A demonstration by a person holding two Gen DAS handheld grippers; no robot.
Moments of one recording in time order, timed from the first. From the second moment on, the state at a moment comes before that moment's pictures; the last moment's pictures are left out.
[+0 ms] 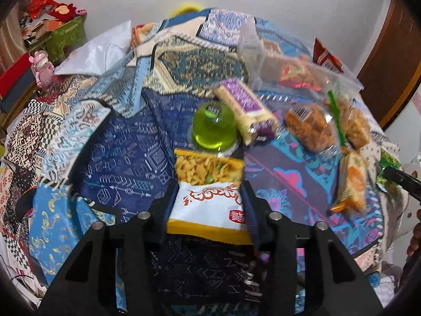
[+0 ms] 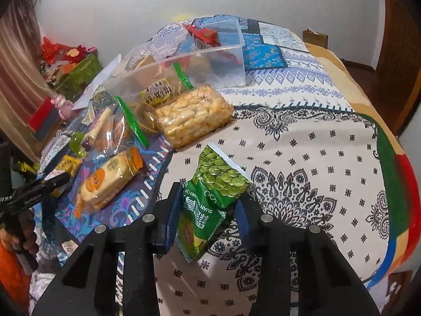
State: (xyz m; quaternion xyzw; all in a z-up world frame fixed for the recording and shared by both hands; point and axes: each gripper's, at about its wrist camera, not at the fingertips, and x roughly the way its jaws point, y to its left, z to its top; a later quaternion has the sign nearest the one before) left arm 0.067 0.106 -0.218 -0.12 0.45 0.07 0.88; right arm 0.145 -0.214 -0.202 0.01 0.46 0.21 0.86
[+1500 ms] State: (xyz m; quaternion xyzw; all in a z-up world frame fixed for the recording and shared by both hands) left arm 0.290 0.022 -0.155 -0.05 0.35 -0.03 0.94; right arm 0.311 -0.169 -0.161 0.00 0.38 0.22 0.90
